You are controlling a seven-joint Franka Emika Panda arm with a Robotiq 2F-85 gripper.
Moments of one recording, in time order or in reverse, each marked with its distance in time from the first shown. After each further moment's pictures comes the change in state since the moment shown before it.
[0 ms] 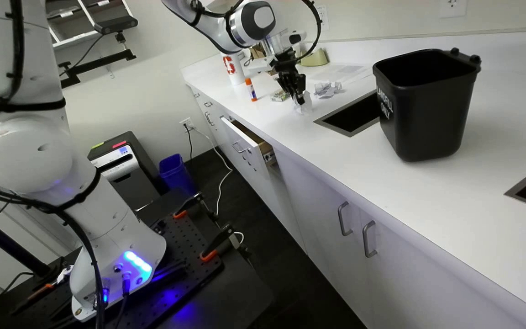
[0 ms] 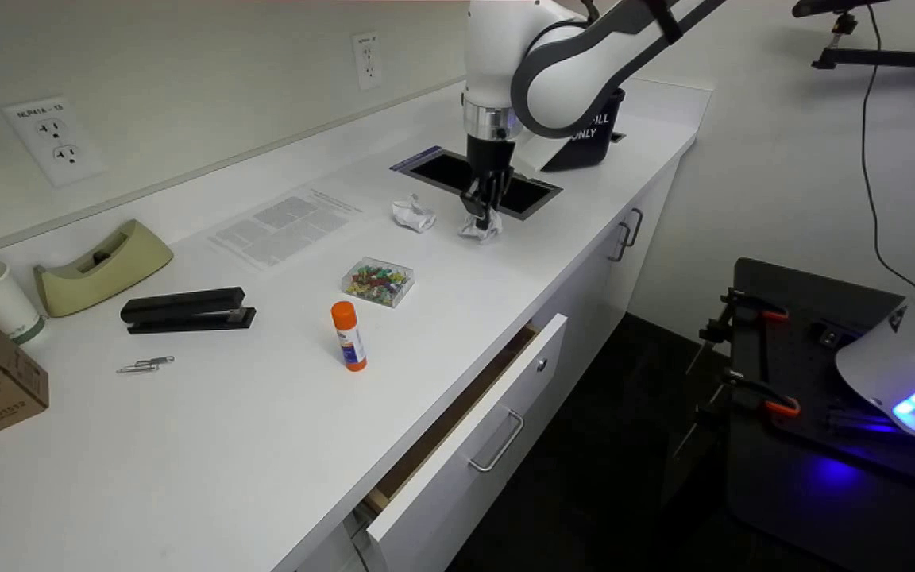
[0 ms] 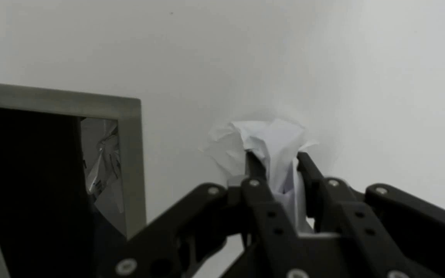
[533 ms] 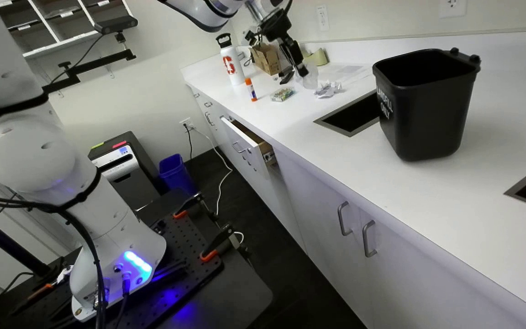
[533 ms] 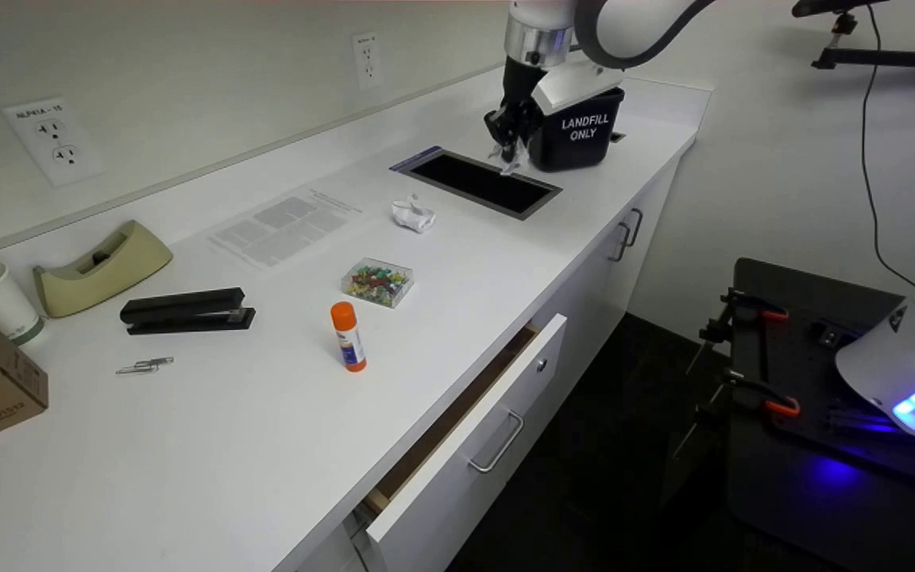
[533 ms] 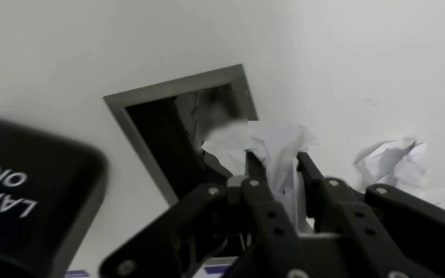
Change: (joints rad) arm 0.037 -0.273 -0.106 -0.155 -0.181 -0.001 0.412
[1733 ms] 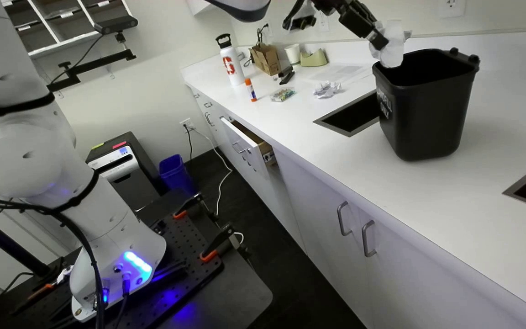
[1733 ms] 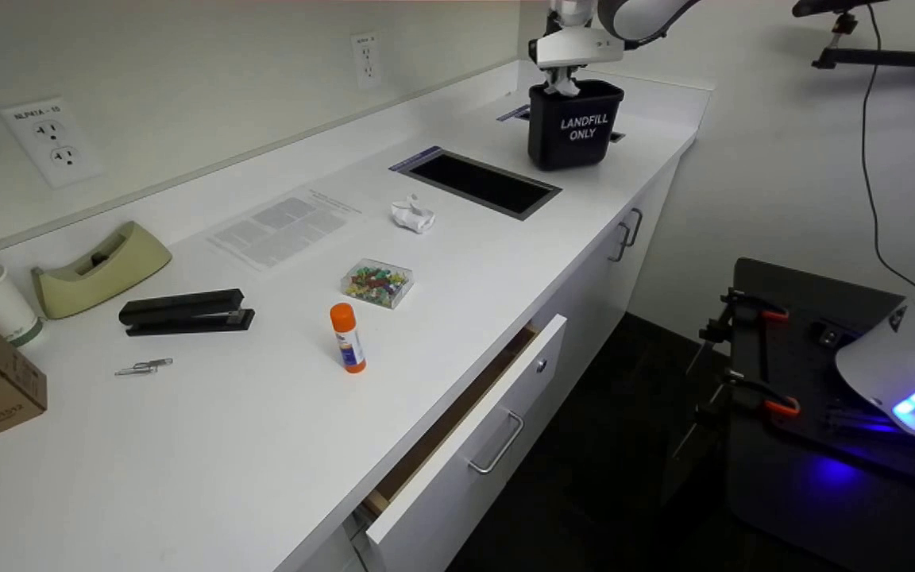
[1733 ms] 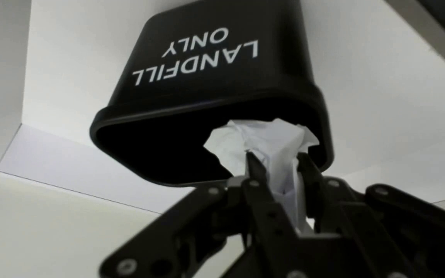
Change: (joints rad) arm -0.186 0.059 -0.114 0.139 -0.427 -0.033 0.641
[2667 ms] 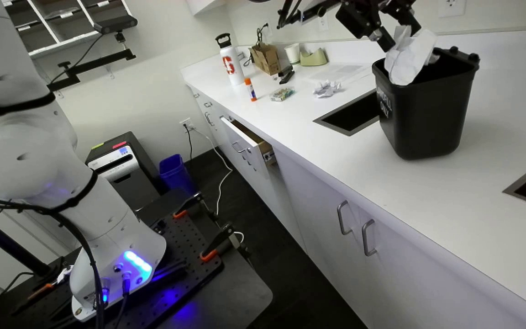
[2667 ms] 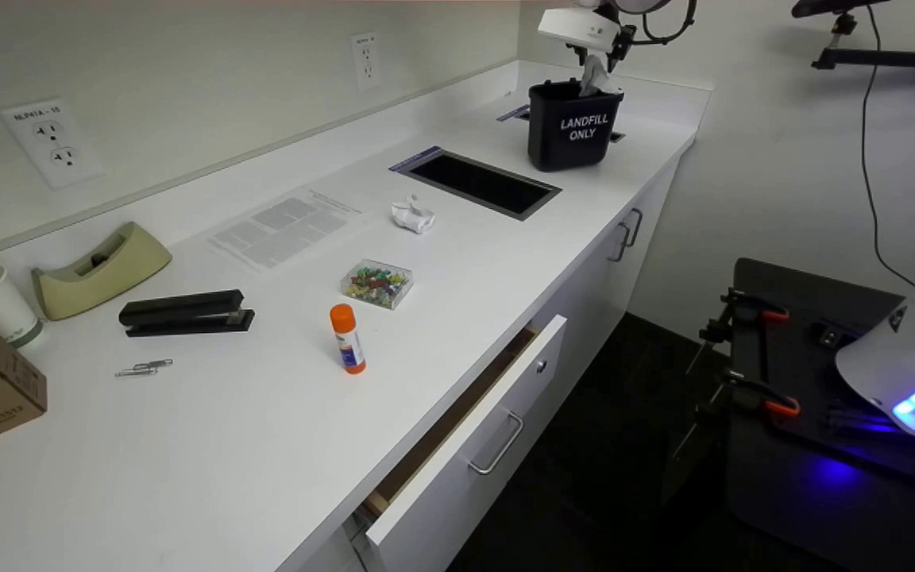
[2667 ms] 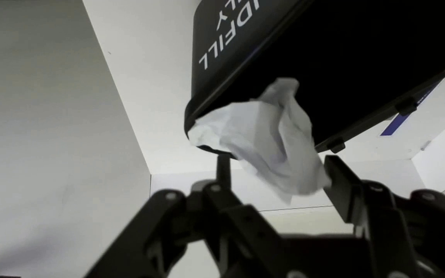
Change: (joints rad) arm -0.043 0.006 -0.042 0.070 0.084 -0.192 0.391
